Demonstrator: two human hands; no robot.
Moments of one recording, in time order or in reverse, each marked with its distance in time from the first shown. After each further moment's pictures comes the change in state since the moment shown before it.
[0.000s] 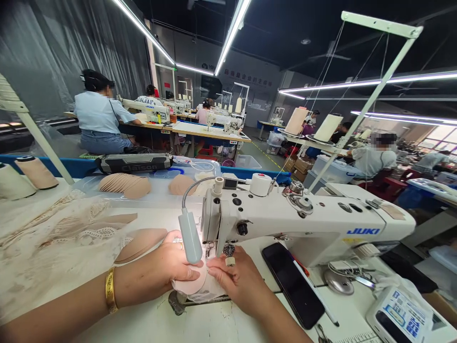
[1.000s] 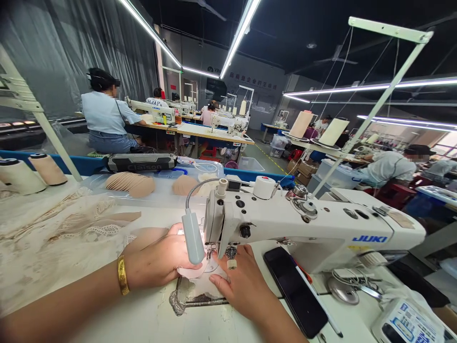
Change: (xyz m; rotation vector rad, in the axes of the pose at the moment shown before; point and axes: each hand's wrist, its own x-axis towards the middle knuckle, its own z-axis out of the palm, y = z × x) left_hand 0.002 -0.017 0.004 -0.017 0.019 -0.017; right_hand 0.000 0.002 -0.001 -0.462 -0.057 -0.108
